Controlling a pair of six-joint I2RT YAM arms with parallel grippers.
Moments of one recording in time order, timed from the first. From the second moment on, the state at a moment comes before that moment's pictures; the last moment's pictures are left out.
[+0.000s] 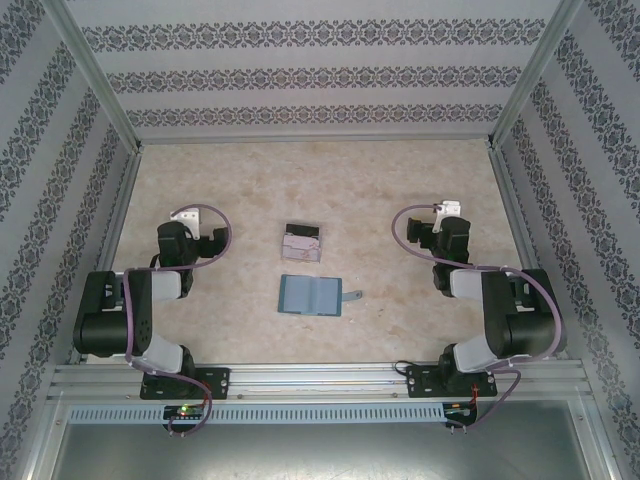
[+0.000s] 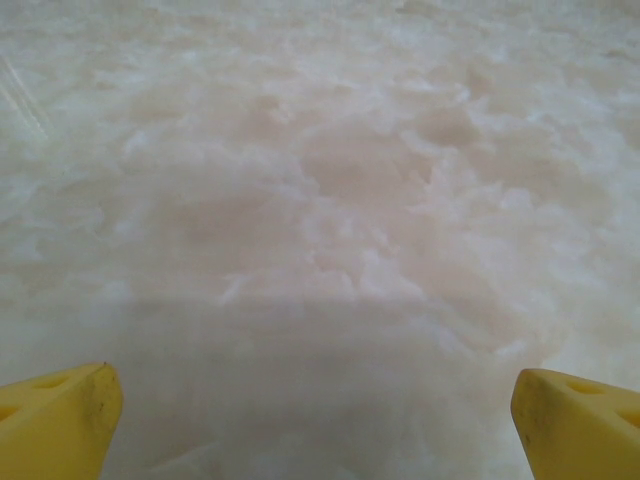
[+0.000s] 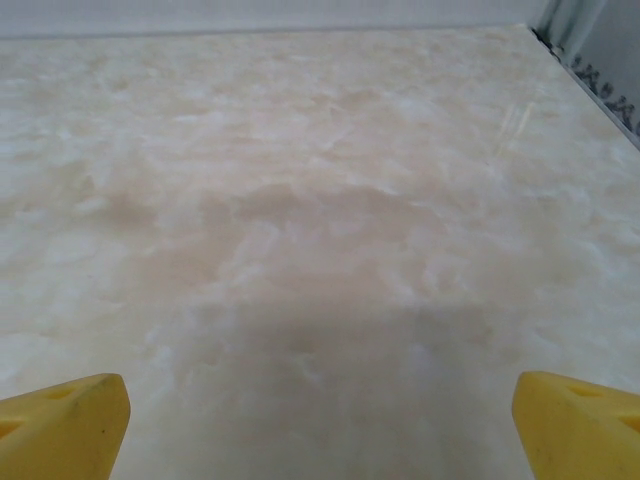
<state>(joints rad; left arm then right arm) 0.10 1.51 0.42 0.61 0.14 -0.03 0.02 1.49 0.42 0.66 0.09 0.05</state>
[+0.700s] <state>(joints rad) 0.03 1.58 0.35 0.85 -0.04 -0.03 0.02 1.50 0.40 0.75 0.06 0.04</state>
